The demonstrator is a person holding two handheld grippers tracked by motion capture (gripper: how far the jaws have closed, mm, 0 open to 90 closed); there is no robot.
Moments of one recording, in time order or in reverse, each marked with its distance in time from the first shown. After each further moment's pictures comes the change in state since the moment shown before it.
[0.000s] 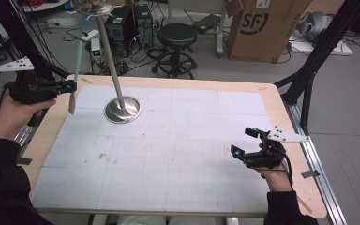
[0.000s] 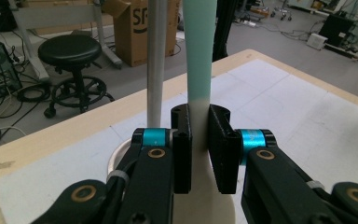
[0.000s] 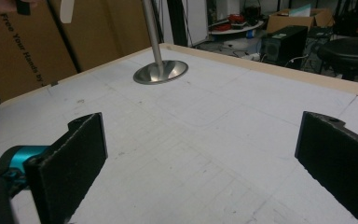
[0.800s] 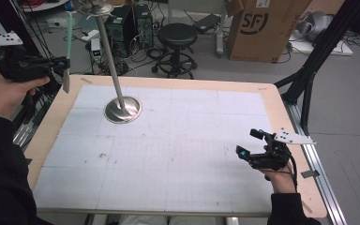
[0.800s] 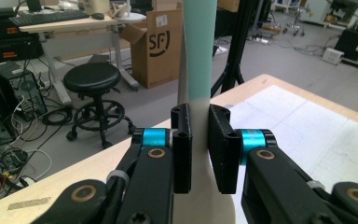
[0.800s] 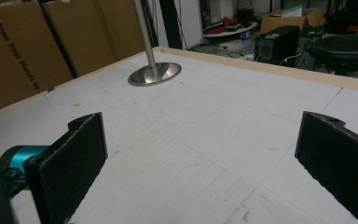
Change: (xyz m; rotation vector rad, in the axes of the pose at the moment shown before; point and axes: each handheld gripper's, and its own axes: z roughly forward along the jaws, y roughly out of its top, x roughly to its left) left arm 0.017 0.046 -0.005 -0.079 0.056 0.027; right arm -0.008 -0.007 -0.012 -0.019 -0.020 0.034
